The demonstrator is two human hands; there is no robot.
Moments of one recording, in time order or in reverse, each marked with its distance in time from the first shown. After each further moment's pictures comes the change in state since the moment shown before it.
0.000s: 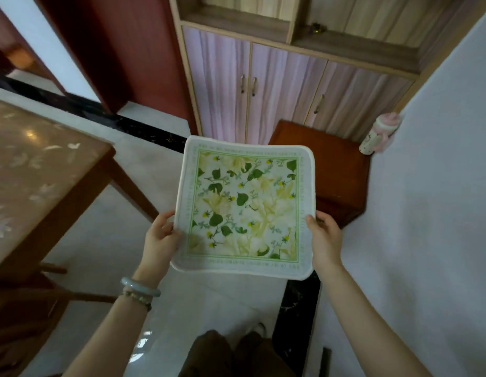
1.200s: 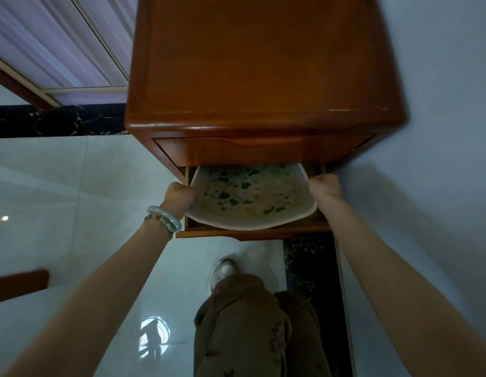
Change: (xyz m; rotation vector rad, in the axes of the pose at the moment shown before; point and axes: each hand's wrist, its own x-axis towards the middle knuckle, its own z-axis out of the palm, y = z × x) left_hand 0.443 -0.369 0.367 0.990 -0.329 -0.342; right_hand 0.477 0.364 -0.007 -0.412 0.245 0.516
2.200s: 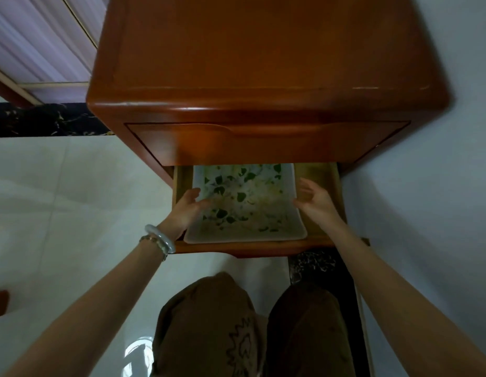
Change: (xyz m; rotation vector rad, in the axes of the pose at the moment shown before) left_hand 0.068 -0.045 0.068 -0.207 -0.274 0.211; right_hand 0.062 0.060 0.058 -0.032 -0.269 -0.366
